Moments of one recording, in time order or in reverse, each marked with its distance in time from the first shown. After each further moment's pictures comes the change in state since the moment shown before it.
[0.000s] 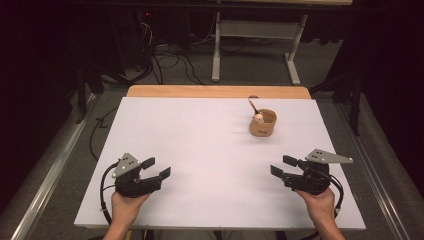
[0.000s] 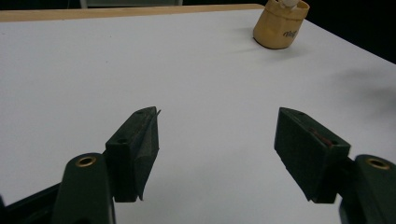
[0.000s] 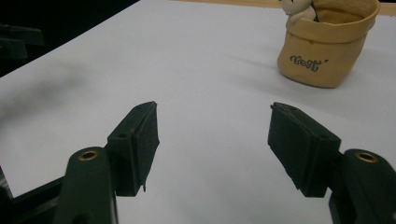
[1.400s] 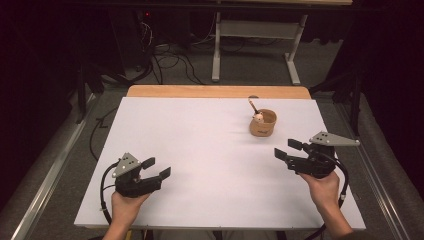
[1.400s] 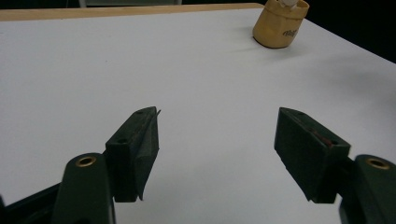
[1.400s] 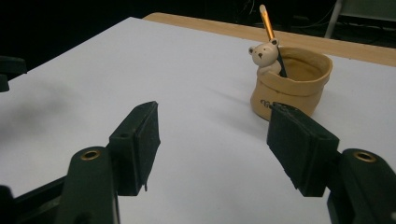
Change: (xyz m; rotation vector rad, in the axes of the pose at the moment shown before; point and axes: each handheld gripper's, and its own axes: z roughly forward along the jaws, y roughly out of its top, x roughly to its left) left arm 0.001 0.000 0.001 0.003 -0.004 0.000; right arm -0.007 0.043 -0.005 -0.028 -0.060 -0.032
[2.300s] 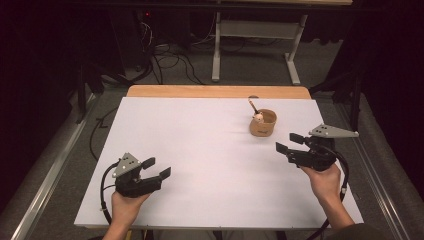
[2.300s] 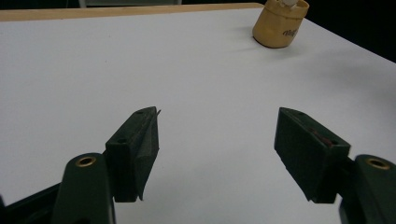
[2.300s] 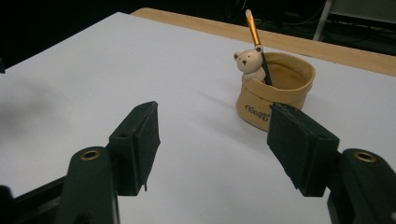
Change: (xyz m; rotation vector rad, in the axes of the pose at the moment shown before) left arm 0.000 0.000 0.000 -0.001 0.001 0.002; right arm -0.008 0.014 0.004 0.029 -0.037 -0.017
